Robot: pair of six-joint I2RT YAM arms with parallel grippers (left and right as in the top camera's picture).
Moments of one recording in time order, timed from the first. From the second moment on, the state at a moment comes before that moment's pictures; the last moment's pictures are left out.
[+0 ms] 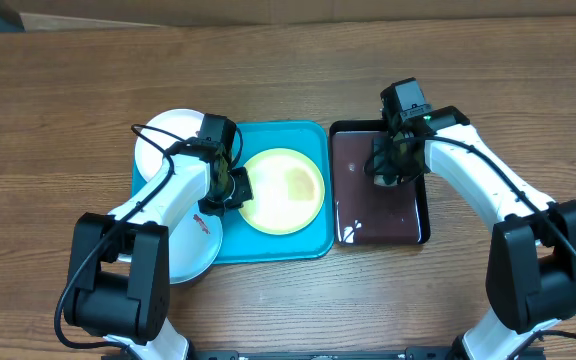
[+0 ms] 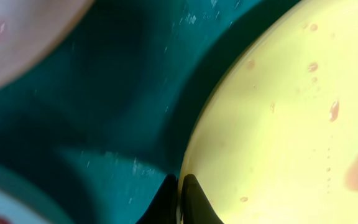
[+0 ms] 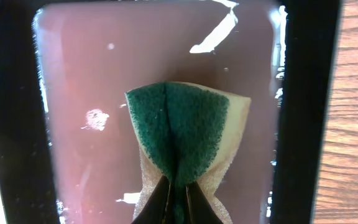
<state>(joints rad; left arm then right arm) -0.21 1.80 1.08 -0.75 0.12 -0.47 0.28 1.84 1.31 -0.81 0.00 0.31</state>
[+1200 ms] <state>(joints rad) -0.41 1.78 1.62 -1.09 -0.22 -0.42 0.20 1.84 1.34 -0.93 -0.09 0.30</state>
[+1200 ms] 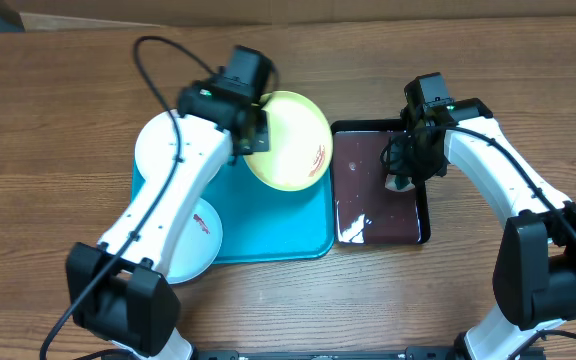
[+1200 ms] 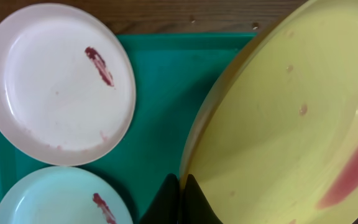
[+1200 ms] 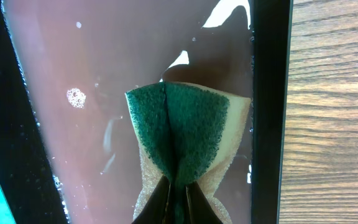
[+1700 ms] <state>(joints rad) -0.67 1.78 1.62 -0.96 -0.62 -0.42 0.20 1.84 1.33 -0.93 -0.09 0.30</state>
